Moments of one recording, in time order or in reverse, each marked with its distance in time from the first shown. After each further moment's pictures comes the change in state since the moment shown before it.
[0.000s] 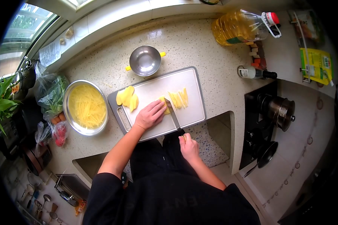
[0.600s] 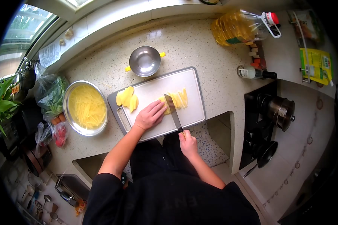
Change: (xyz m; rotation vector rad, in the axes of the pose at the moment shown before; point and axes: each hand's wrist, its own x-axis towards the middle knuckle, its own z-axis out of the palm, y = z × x) left_hand 0.002 0.001 -0.003 0.004 -0.012 0.003; right_hand 0.015 0.006 0.010 0.121 0.013 -0.014
